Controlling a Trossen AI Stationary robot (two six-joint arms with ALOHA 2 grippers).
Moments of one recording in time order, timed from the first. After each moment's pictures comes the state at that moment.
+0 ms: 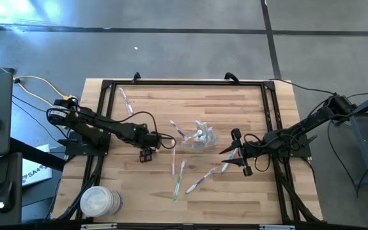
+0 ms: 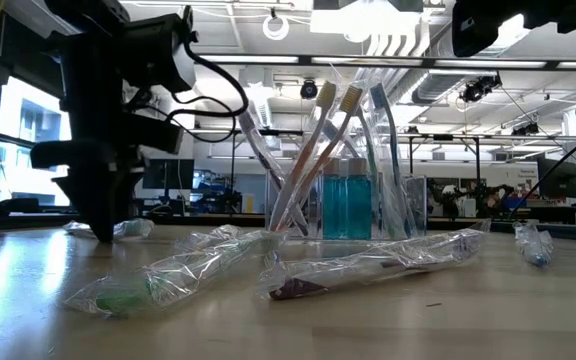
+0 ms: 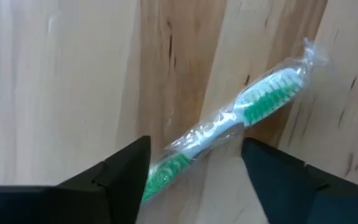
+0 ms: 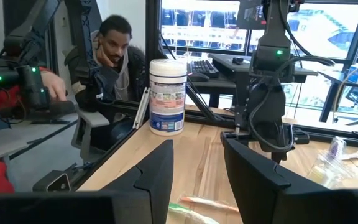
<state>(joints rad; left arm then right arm) -0.10 1.55 0.73 -0.59 -0.17 -0.31 0.44 0.99 0.33 0.68 0.18 -0.05</state>
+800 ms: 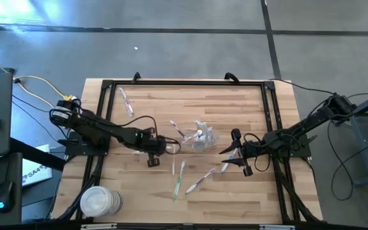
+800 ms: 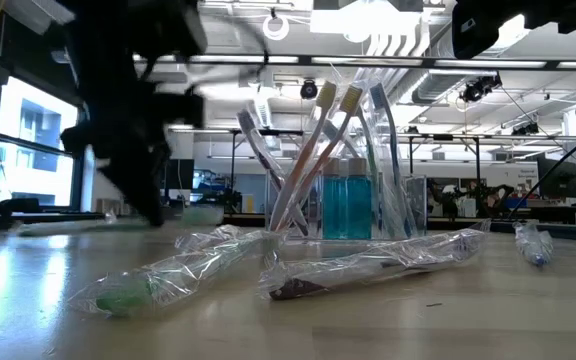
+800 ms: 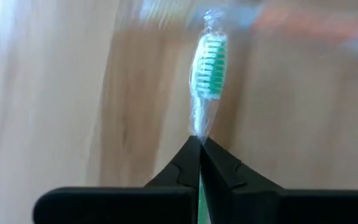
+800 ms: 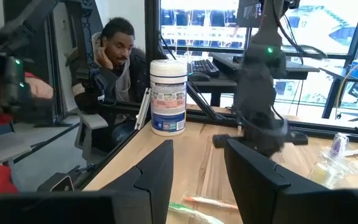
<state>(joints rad) -0.18 1.54 0.81 -0.44 -0.23 -0.34 0.44 0.99 0.33 0.68 0.18 -0.02</state>
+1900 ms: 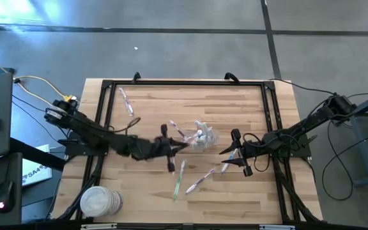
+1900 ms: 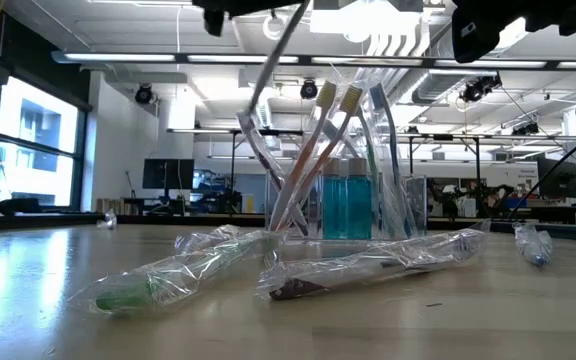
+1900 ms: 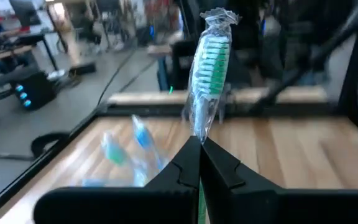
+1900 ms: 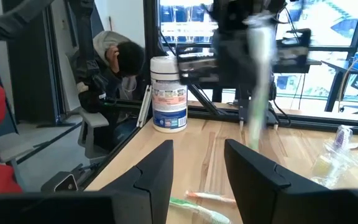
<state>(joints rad) -0.37 1.47 0.87 0.56 -0.60 0.05 0.44 0.99 0.33 0.67 0.18 0.01</state>
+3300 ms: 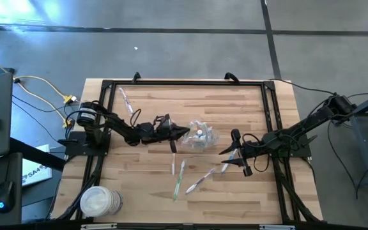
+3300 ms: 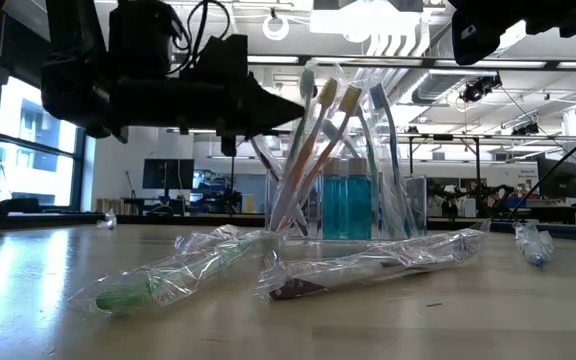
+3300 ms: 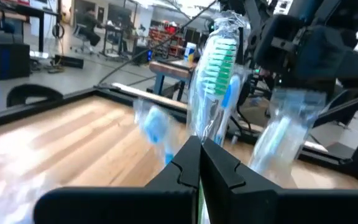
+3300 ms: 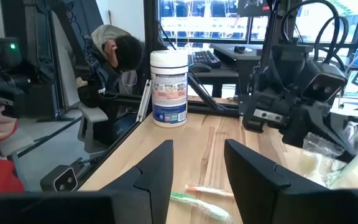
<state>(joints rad) -0.03 1.84 0.58 1.40 -0.25 -0.24 0.44 0.99 0.33 0.65 0.18 0.00</state>
